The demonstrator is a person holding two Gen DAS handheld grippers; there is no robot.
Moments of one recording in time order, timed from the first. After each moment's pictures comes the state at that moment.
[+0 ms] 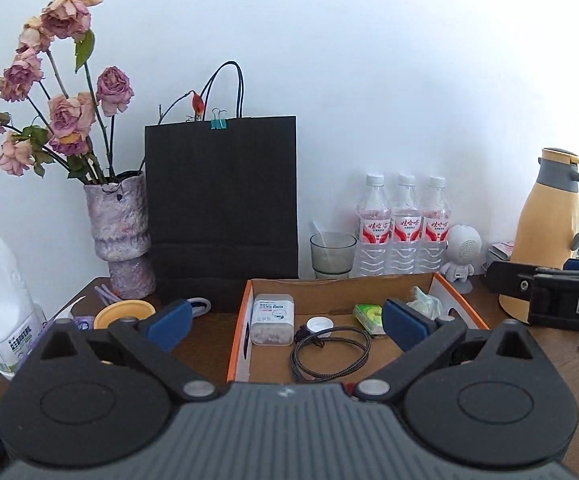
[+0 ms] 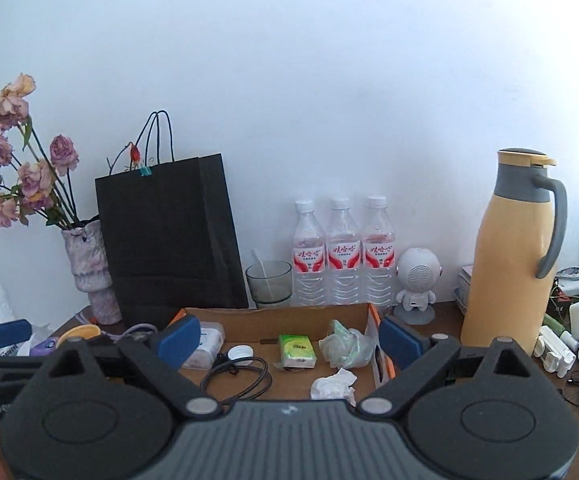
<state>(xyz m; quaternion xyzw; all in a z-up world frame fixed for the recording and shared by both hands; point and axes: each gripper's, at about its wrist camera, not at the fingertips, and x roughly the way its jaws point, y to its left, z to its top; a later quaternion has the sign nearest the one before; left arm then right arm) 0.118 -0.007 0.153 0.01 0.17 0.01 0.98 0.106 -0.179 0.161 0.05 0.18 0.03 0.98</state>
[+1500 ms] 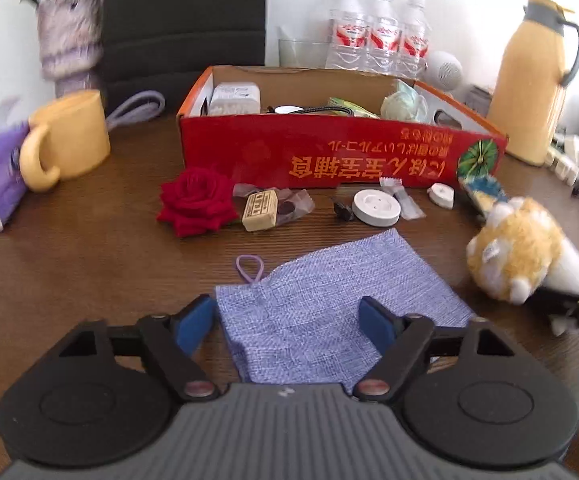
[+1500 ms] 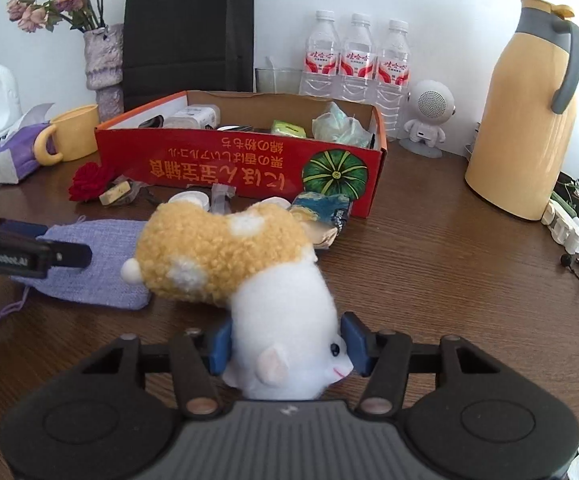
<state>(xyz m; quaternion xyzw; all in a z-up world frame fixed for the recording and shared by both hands) 0.097 -0.006 -0.008 0.03 0.34 -0.05 0.94 0.052 -0.216 0.000 -0.04 0.34 0.08 0.93</state>
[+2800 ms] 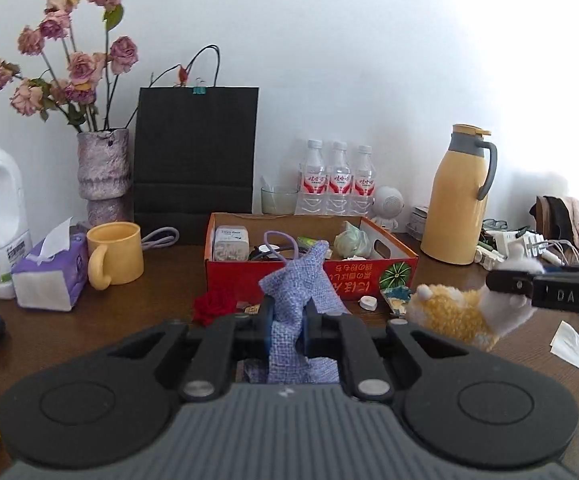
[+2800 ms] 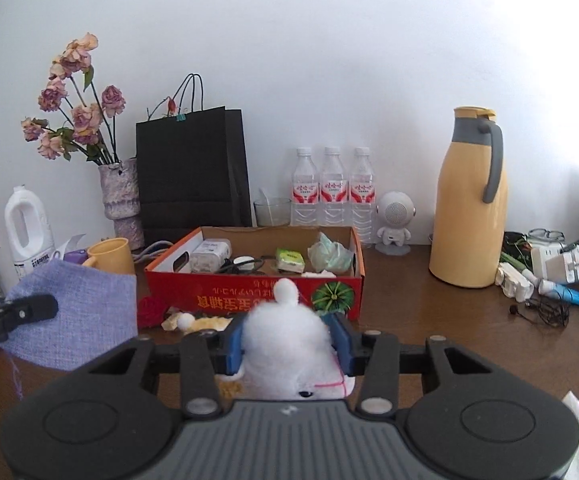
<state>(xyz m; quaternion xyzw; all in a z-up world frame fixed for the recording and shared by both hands) -0.024 0.020 0.100 -0.01 0.18 -0.09 0.98 -0.033 -0.201 0.110 0.01 0.19 0.06 0.98</state>
